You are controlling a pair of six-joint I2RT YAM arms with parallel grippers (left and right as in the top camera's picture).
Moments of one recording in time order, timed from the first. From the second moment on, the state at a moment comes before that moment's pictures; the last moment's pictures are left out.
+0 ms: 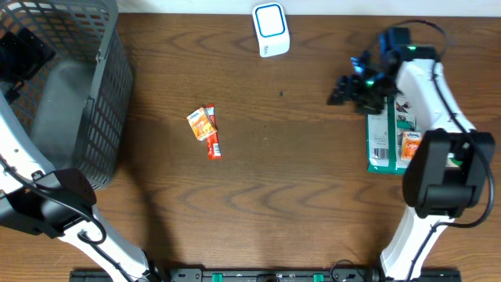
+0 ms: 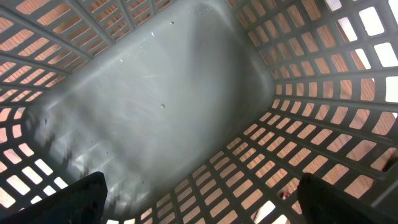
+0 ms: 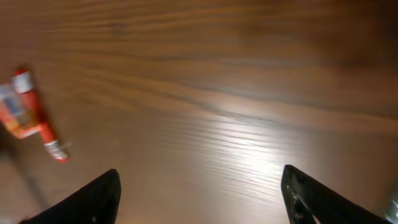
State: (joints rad) left arm 0.53 2.06 2.45 -1.55 0.12 -0.36; right arm 0.02 2.07 1.69 -1.05 -0.44 0.14
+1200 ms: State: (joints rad) left arm 0.53 2.06 2.45 -1.55 0.12 -0.36; right arm 0.84 2.07 1.69 -0.49 0.04 0.02
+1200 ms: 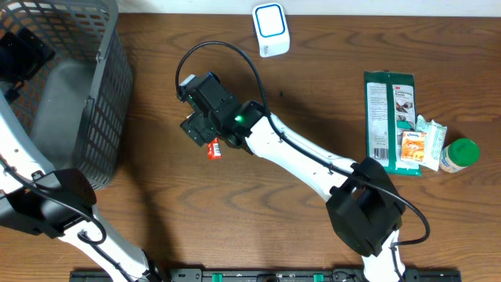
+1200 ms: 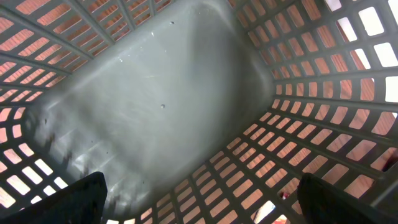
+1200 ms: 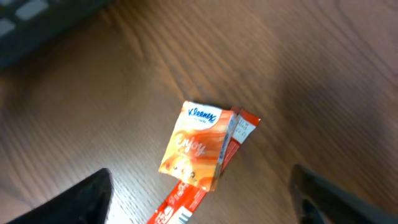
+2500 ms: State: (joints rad) left arm 0.53 2.06 2.45 -1.55 0.12 -0.36; right arm 0.84 2.26 1.69 -0.44 0.05 0.22
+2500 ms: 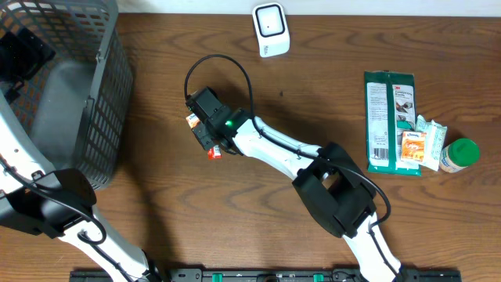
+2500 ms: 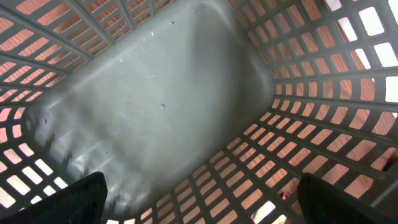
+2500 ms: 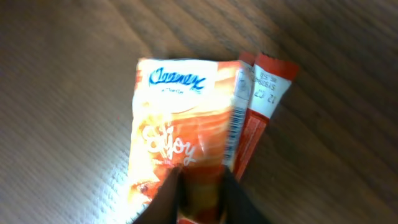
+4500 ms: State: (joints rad) left arm 0.53 2.06 2.45 -1.55 0.12 -0.36; right arm 0.89 2.10 1.46 -0.75 0.68 0.34
